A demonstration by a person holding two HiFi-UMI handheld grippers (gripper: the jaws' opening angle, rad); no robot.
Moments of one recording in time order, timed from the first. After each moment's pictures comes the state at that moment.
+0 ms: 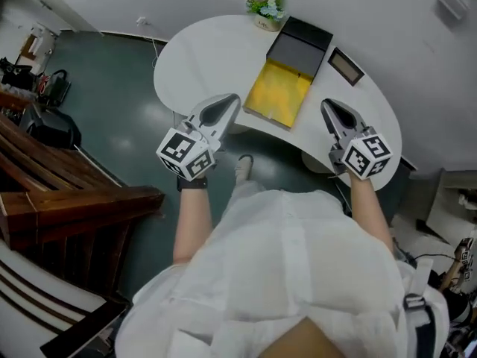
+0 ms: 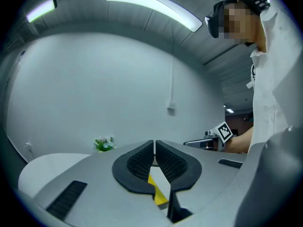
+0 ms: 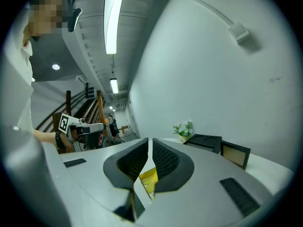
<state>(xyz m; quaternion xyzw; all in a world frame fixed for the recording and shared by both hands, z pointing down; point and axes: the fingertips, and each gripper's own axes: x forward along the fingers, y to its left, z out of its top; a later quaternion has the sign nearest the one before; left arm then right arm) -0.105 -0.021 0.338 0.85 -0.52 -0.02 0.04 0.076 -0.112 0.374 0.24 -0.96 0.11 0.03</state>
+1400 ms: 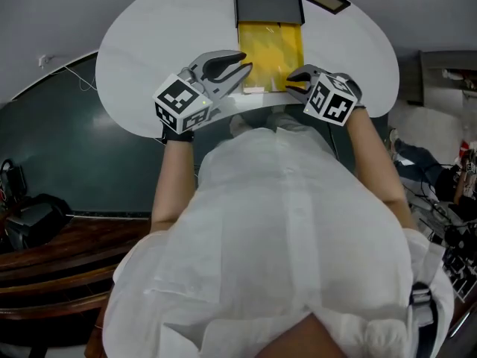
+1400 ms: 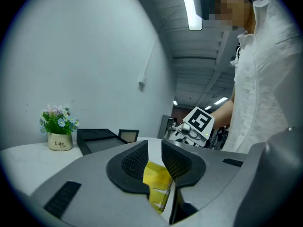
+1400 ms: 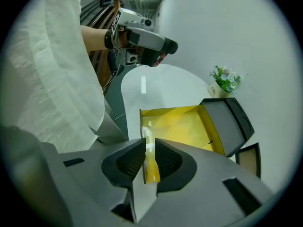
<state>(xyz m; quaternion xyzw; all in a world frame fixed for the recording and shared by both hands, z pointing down) -0.153 -0.160 0.445 0.98 -0.17 0.06 0.10 -0.064 -0.114 0.557 0.09 -0.84 -0.01 0.54</state>
